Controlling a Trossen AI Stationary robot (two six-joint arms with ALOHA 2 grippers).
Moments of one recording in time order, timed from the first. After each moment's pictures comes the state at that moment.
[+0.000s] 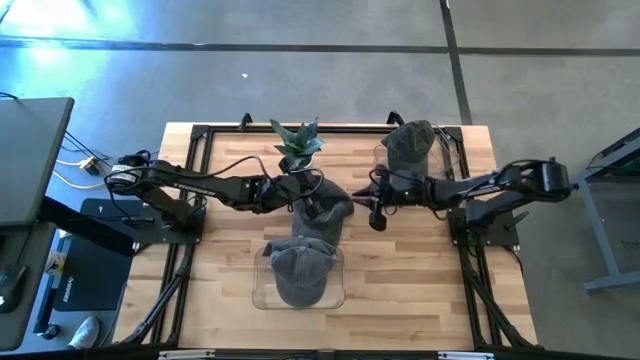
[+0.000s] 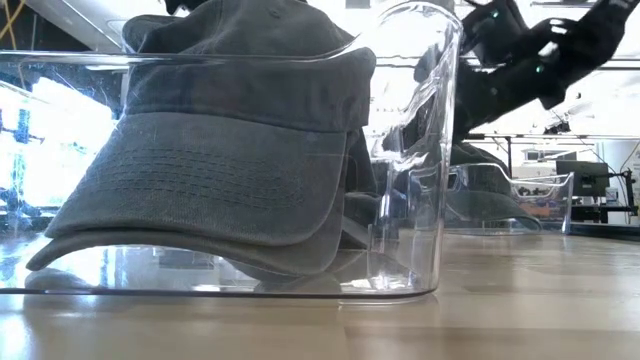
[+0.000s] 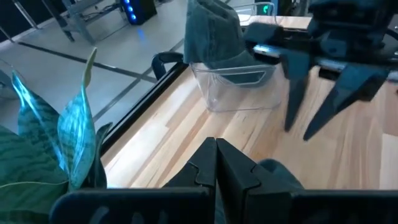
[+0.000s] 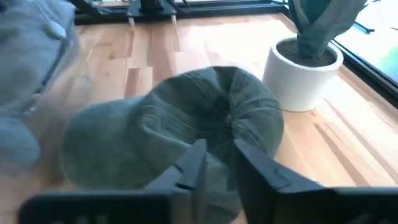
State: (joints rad) left arm -0.04 1.50 1.01 0.05 -0.61 -0.10; right arm -0.16 1.34 0.45 0.50 -0.01 0.02
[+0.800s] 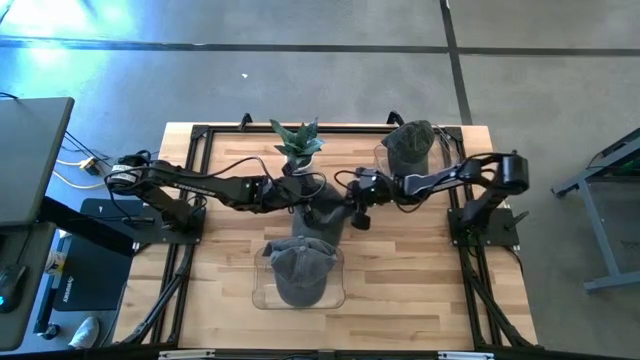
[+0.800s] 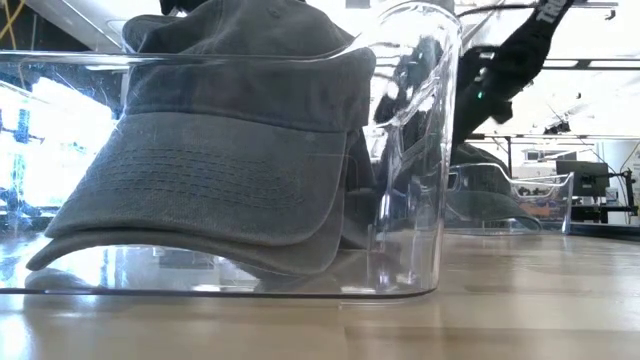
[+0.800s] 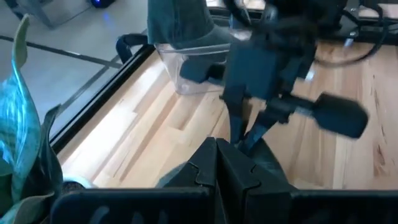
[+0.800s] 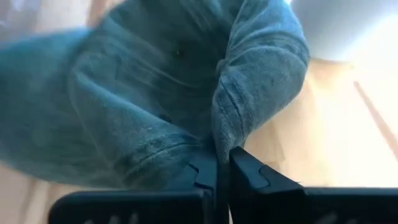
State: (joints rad) left arm -0.04 1.50 1.01 0.00 -0.48 -0.14; right arm -0.20 1.64 0.69 0.29 -0.06 -0.06
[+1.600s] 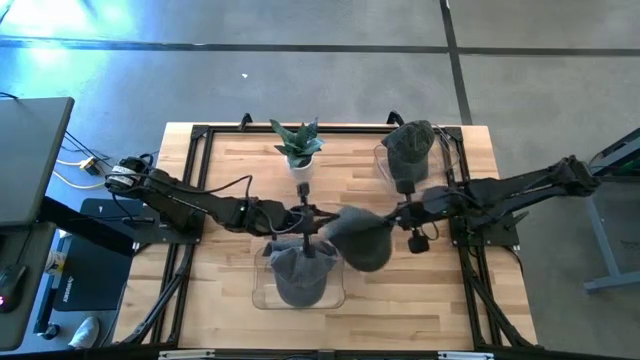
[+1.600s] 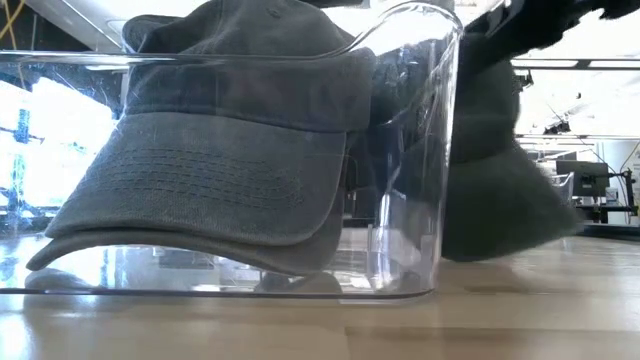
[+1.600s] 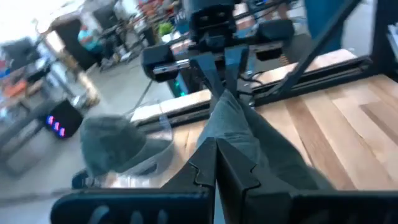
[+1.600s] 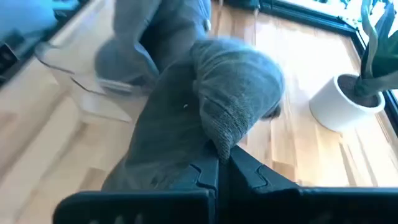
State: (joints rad) left arm -0.24 1.51 1.01 0.36 -0.42 0.30; right arm 0.20 0.90 0.69 -0.35 0.11 -0.10
